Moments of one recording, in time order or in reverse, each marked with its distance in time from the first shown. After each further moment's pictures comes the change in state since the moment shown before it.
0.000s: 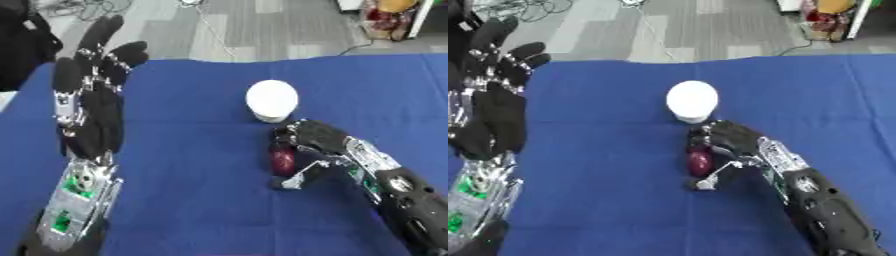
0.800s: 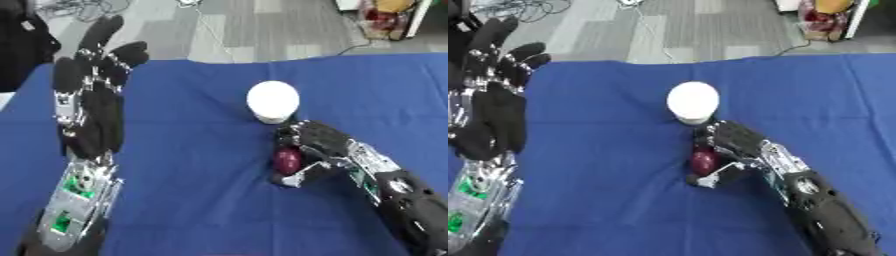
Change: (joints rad) left arm 0.001 0.000 0.000 0.000 0.000 0.000 0.000; right arm 0.000 0.005 -0.018 0.040 -0.009 -0.017 -0.046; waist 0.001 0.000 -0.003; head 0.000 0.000
